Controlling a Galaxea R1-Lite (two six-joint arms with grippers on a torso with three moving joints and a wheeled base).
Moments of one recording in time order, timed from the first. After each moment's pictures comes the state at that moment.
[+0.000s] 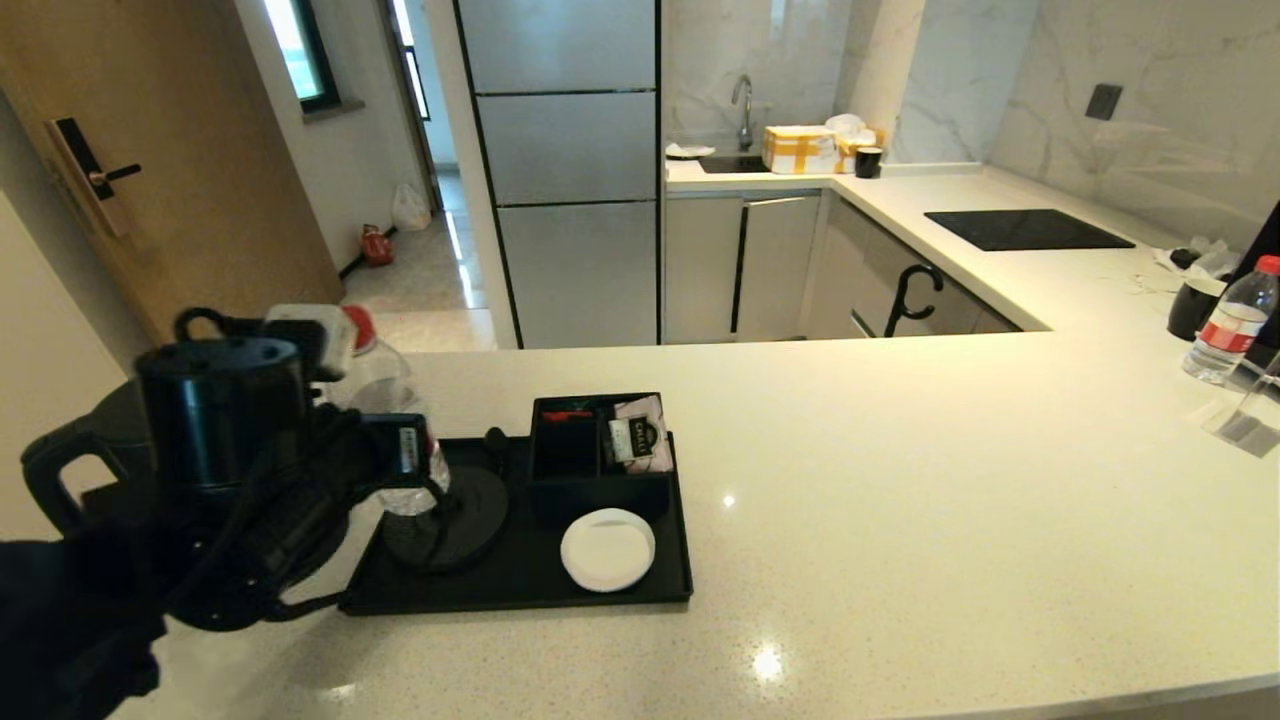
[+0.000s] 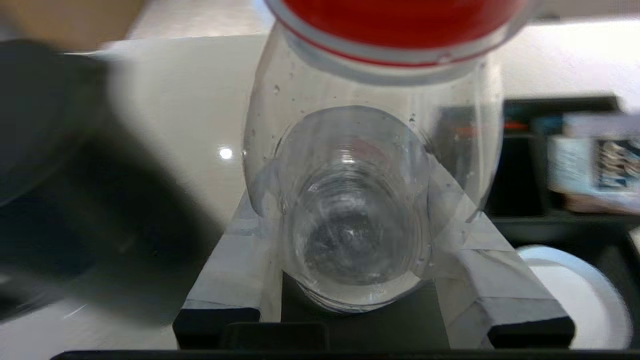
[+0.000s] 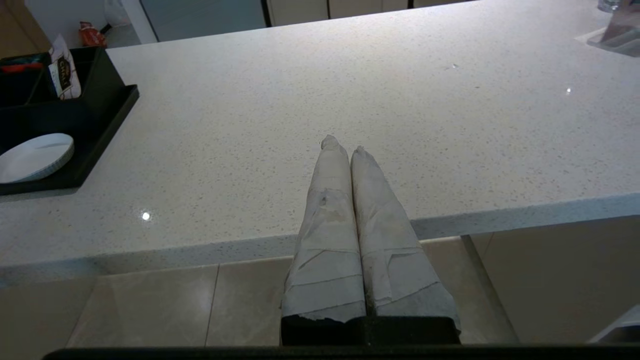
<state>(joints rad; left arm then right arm) -0.43 1.52 -0.61 -0.68 0.53 -0.05 0.00 0.00 0.00 0.00 -0.02 0.05</state>
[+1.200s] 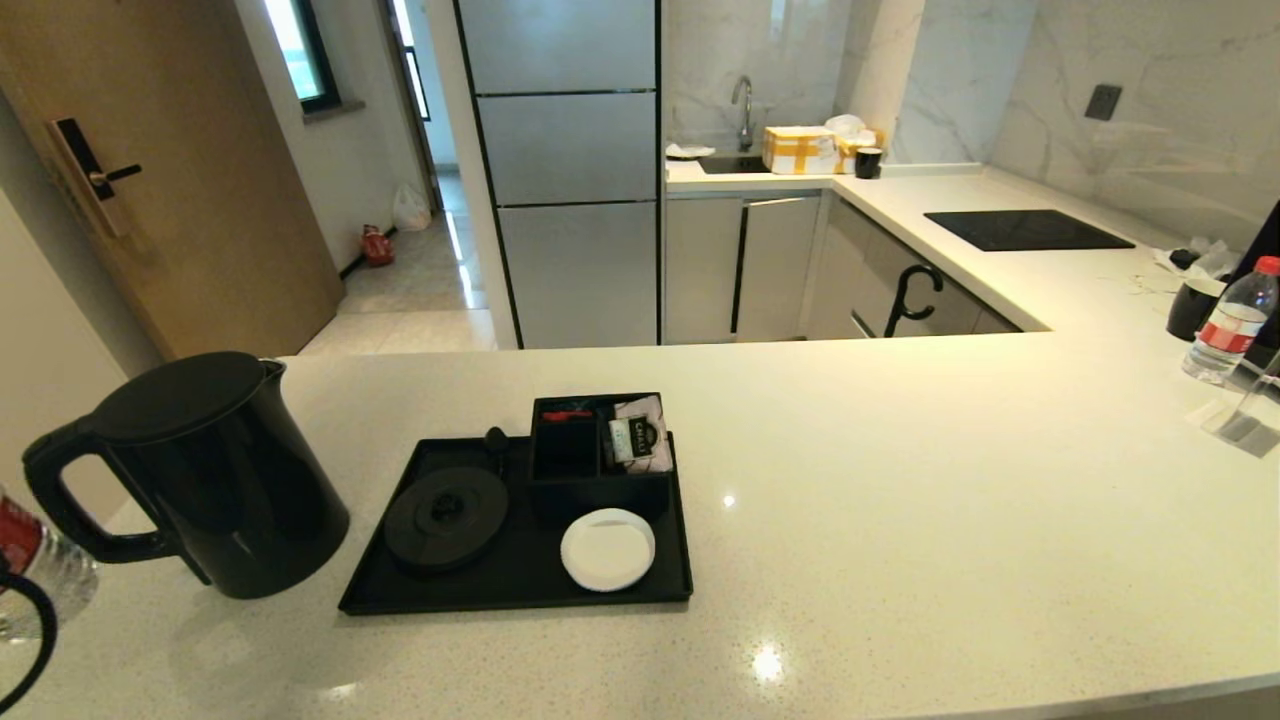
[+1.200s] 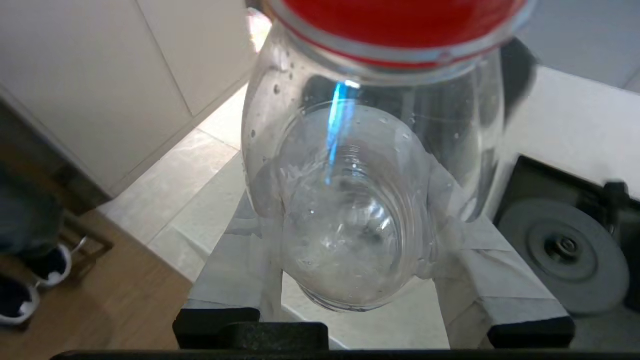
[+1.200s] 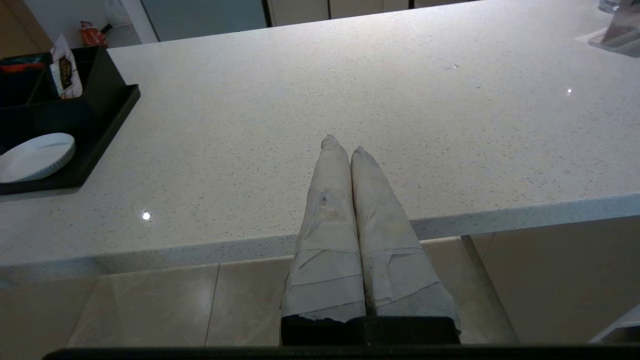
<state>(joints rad) 0.06 0.91 -0.53 -0.17 0.53 -0.12 0.00 0.00 0.00 0.00 -0.02 0.05</state>
